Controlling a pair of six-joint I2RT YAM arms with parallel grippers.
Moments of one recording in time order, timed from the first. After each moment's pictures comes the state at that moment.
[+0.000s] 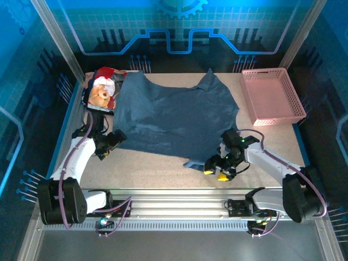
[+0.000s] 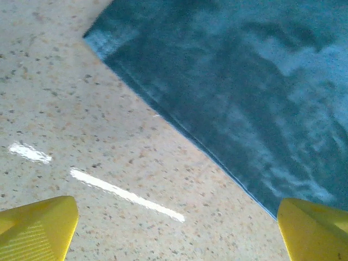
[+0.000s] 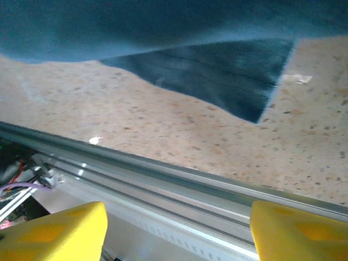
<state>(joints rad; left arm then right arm) 0.13 1.22 0.79 -0.81 0.17 -0.65 0.41 1.26 0.66 -0.91 -0.57 0.65</state>
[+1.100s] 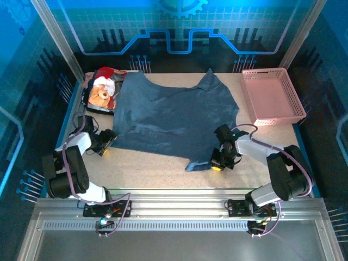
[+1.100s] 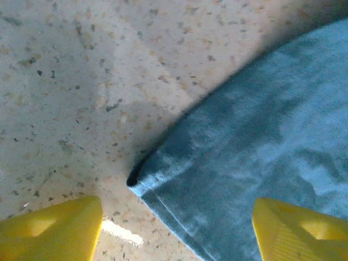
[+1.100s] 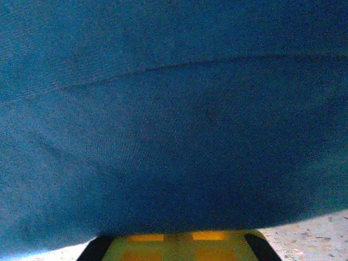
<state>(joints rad) 0.34 1.50 0.73 -0.44 0.29 -0.64 0.41 1.47 0.73 -0.77 -0.28 0.80</state>
